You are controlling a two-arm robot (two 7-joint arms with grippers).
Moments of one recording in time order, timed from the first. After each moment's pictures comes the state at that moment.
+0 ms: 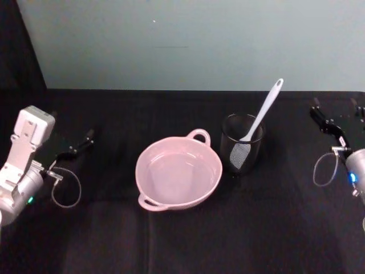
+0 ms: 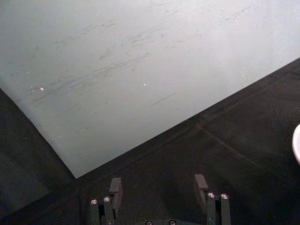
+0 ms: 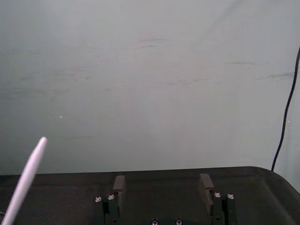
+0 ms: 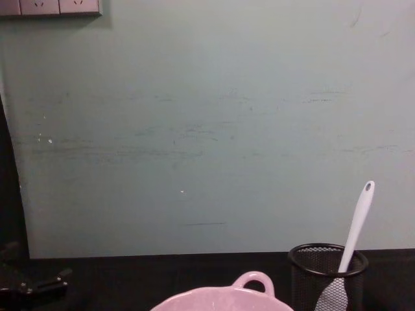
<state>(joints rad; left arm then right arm) -0.20 0.60 0.45 -1.41 -0.25 -0.12 0.03 0.23 0.31 -0.12 -1.26 0.35 -0.17 0.03</state>
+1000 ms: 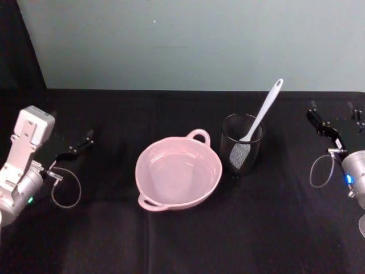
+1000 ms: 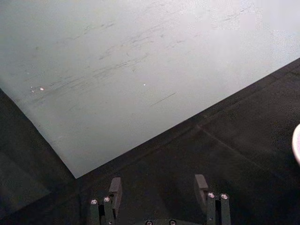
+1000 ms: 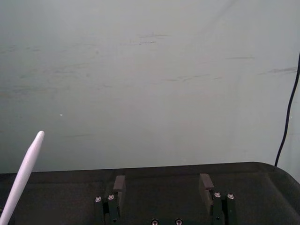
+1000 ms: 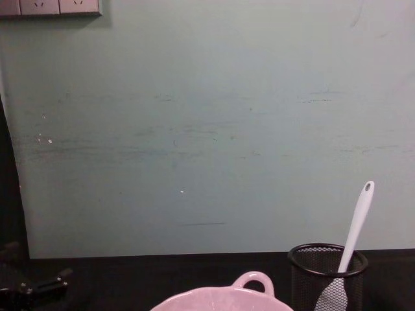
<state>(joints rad) -0.20 0.60 0.45 -1.41 -0.25 -0.12 0.03 0.25 0.29 -0.11 -1.21 0.34 -0.19 0.05</state>
